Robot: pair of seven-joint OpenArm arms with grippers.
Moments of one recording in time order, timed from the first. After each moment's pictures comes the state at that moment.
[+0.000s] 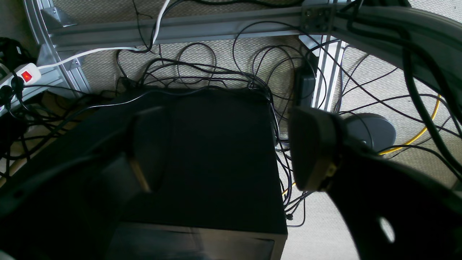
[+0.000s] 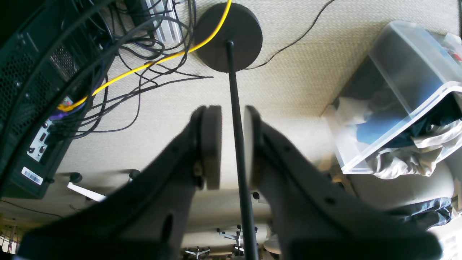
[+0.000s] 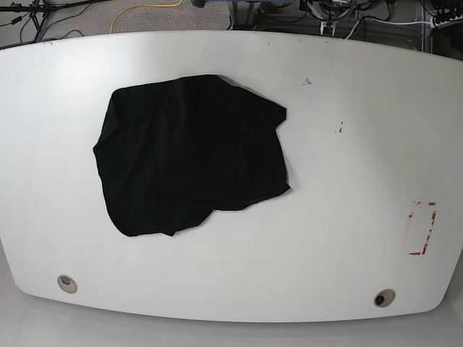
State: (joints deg) left arm 7.4 -5.2 -1.7 10.2 4.9 0.4 -5.7; right arm -13.6 1.4 -0.6 1.2 3.3 -1.1 -2.3
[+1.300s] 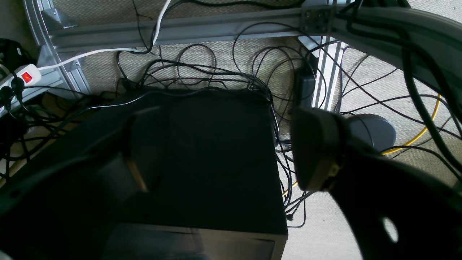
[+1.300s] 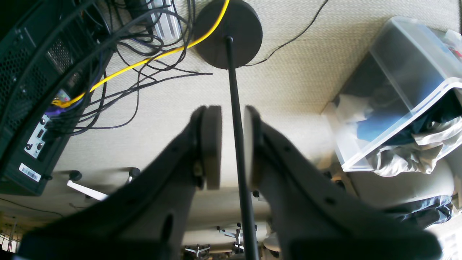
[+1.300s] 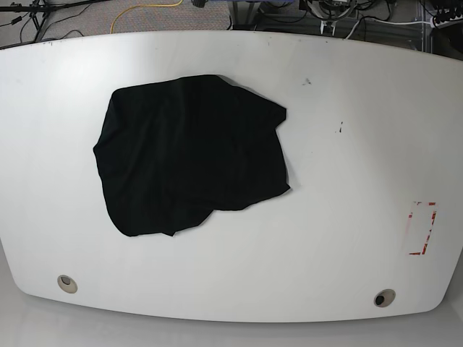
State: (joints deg) left arm 7.8 -5.2 -1.7 10.2 4.9 0.5 -6.5; right arm -14.4 1.4 -0.5 1.7 3.3 -1.1 -2.5
